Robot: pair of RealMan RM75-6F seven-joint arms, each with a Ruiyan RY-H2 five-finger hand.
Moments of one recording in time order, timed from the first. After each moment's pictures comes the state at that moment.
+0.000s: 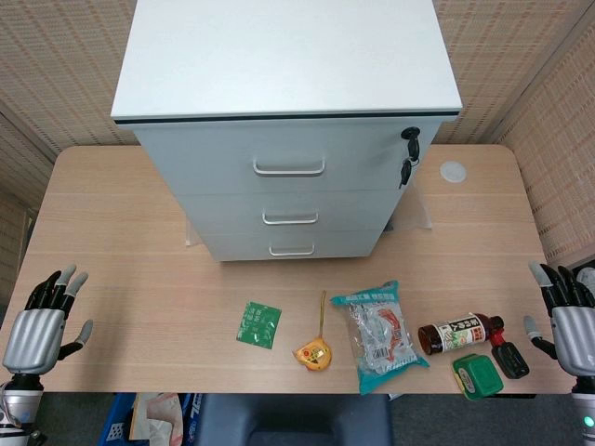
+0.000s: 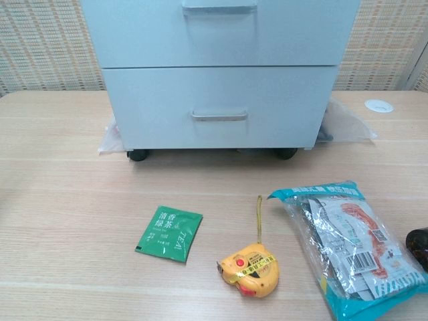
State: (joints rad) left arm -0.13 -1.17 -0.04 -1.64 1.48 1.46 0.19; right arm 0.03 -1.10 0.06 -1.58 -1.48 1.52 -0.09
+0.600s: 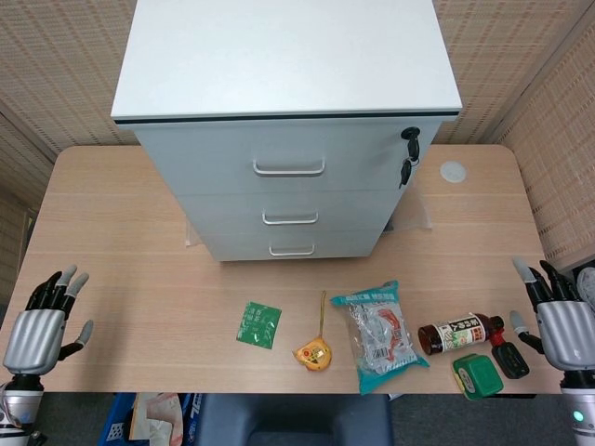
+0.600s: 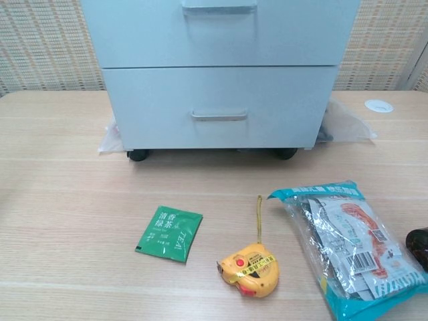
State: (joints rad) left arm -0.14 -1.18 -0.04 -1.64 1.48 1.46 0.19; right arm 0.06 -1.12 0.07 -1.58 -1.55 1.52 -0.10
